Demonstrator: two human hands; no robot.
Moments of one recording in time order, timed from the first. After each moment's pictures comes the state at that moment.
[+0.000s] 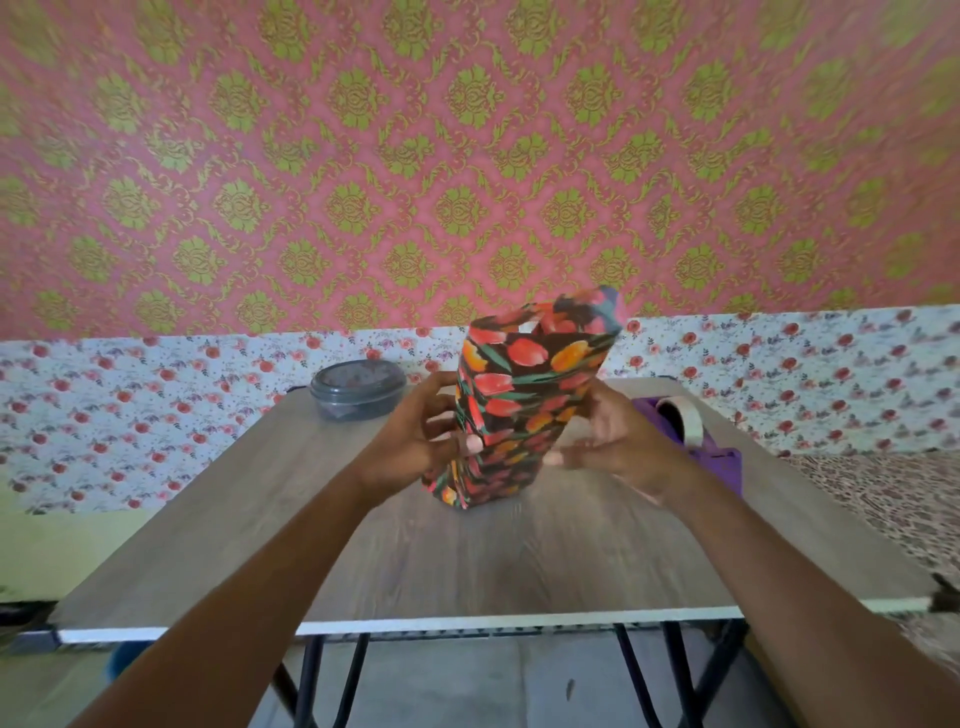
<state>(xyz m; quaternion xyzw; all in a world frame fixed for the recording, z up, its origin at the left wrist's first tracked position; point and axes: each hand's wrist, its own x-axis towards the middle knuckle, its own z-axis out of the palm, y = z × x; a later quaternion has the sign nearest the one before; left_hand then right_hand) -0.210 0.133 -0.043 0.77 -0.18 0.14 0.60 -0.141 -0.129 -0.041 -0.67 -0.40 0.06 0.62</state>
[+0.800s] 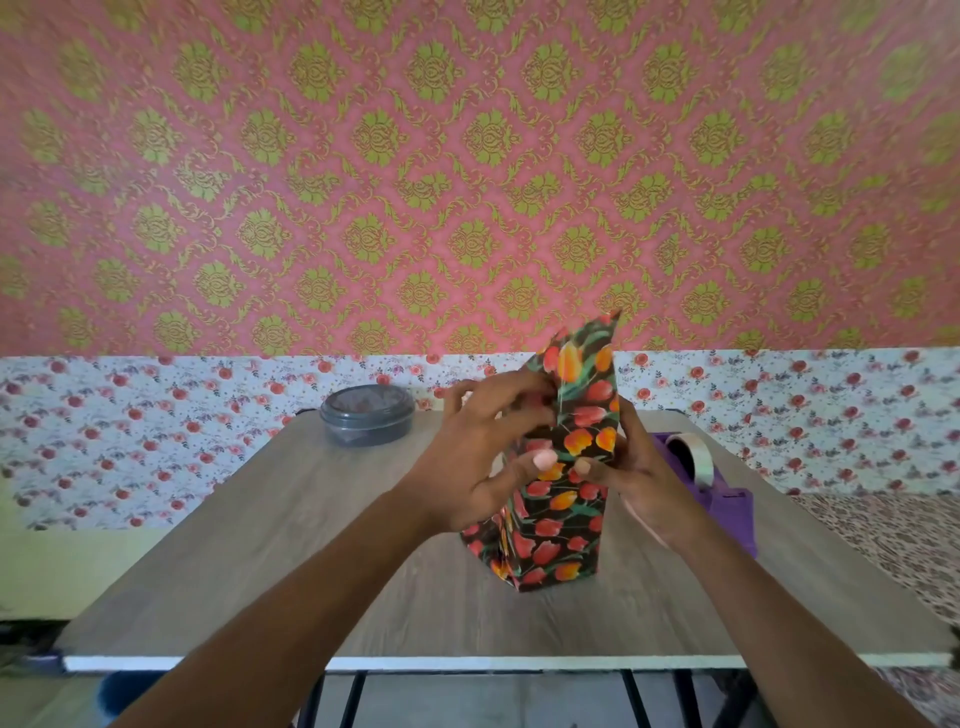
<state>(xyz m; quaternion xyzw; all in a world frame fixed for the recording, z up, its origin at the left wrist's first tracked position) -0.221 0.094 -0.008 0.85 -0.32 0.40 0.17 -0.117 -0.126 -0.059 -0.62 -0.33 0.03 0.71</state>
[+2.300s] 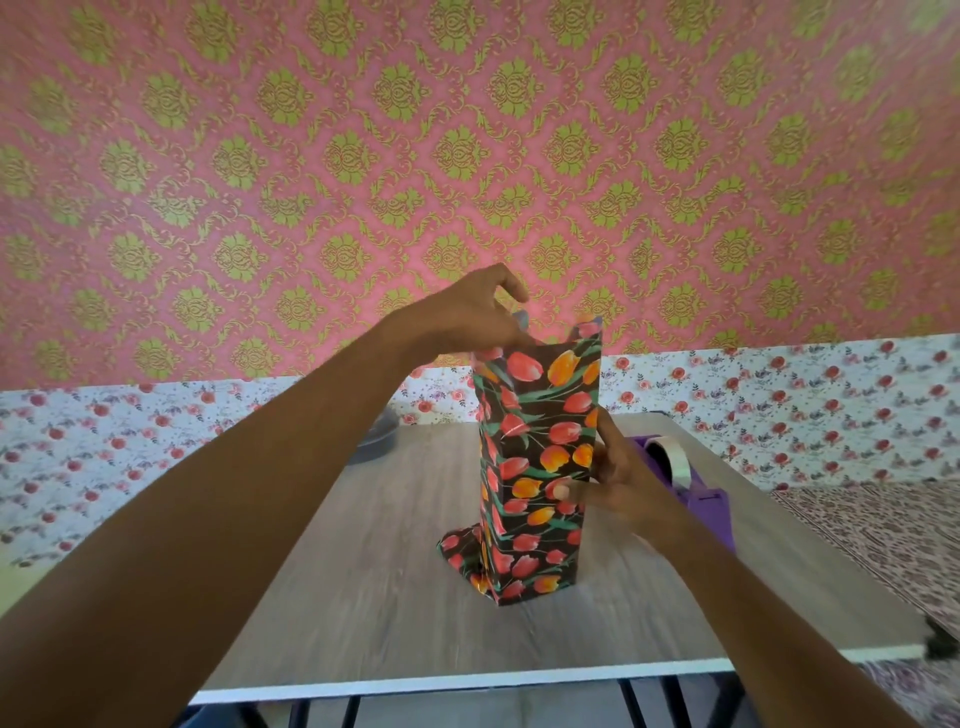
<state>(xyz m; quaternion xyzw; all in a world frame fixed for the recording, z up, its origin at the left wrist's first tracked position) -0.180 0.062 0.148 0.93 -0.09 0.13 0.34 -0.105 -0.145 -0.061 -0.65 -0.35 0.05 0.67</state>
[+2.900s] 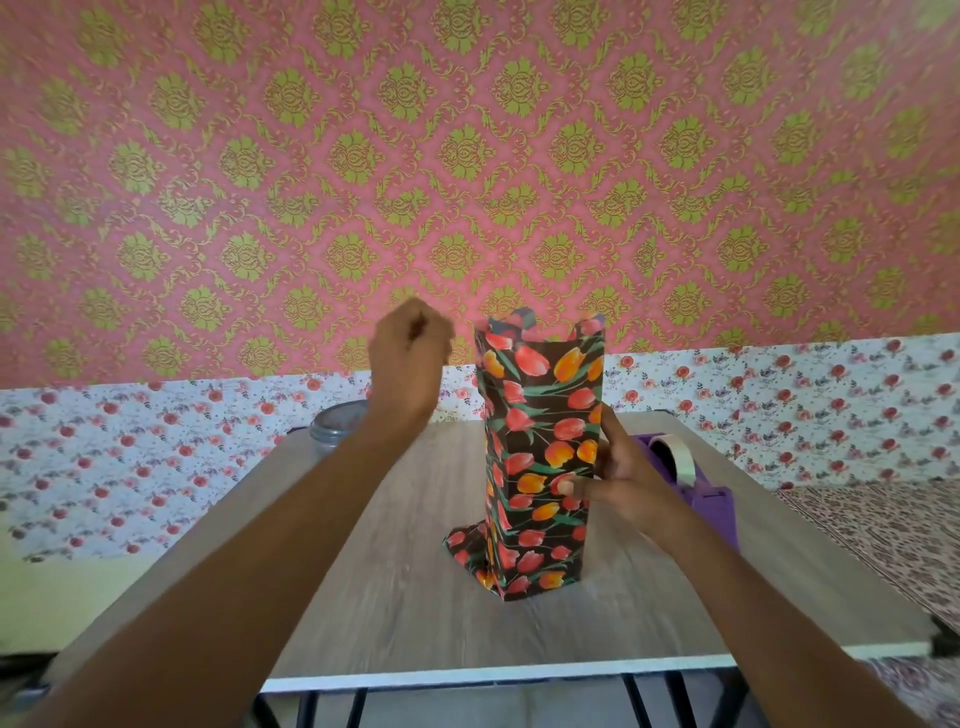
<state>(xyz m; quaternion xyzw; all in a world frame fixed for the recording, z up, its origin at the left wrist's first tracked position) -0.198 0.092 0.074 0.72 -0.05 0.45 0.52 -0.101 -0.143 -0.064 -0.66 -0.34 0.05 0.67</state>
